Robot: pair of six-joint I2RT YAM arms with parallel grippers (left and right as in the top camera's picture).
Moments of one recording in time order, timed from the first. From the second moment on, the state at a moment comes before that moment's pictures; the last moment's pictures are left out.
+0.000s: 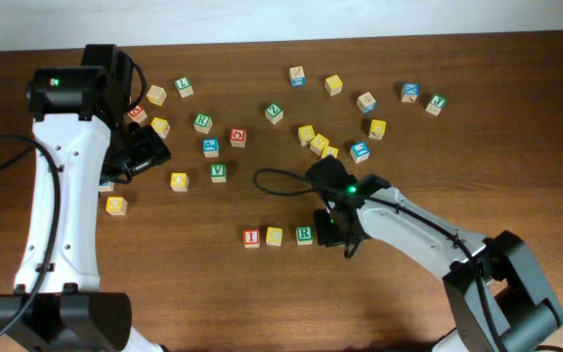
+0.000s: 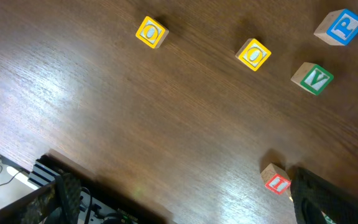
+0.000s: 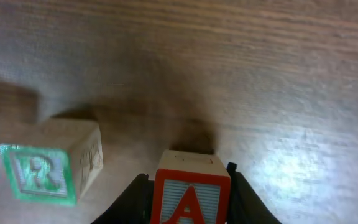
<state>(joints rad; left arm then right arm) -0.03 1.76 1.91 -1.68 -0.17 -0.59 0.56 1.71 1.00 -0.73 -0.02 0.46</state>
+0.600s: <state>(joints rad) -0.03 1.76 1.91 -1.68 -0.17 -0.59 0.56 1.71 0.98 -0.65 -0.10 0.48</state>
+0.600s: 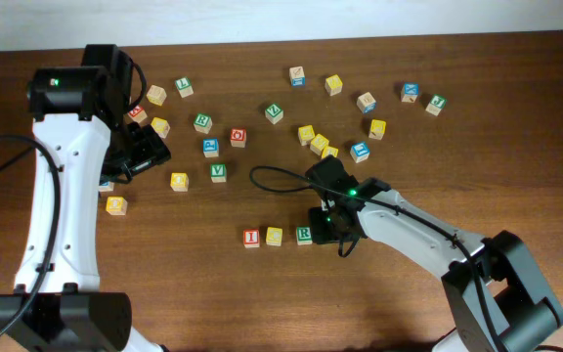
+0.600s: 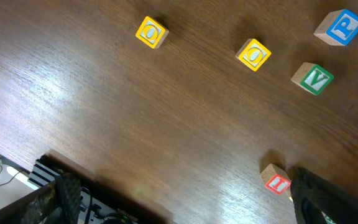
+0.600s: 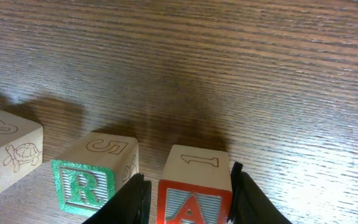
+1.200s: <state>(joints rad) -0.03 1.76 1.91 -1.68 -0.17 -0.59 0.56 1.62 1.45 -1.27 0.09 0.51</state>
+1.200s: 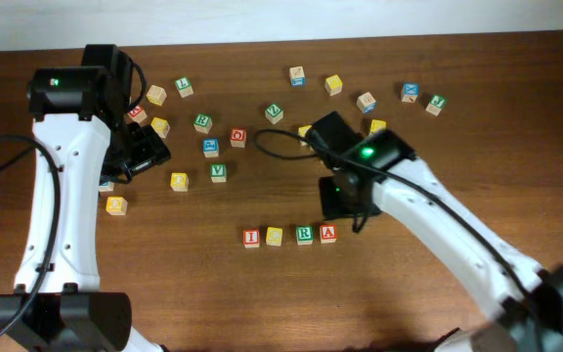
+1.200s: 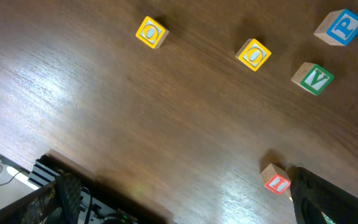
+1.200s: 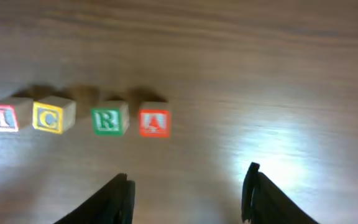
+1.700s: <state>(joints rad) -0.03 1.76 1.91 -1.68 -0.17 -0.59 0.05 1.38 1.47 -1.48 0.15 0.35</state>
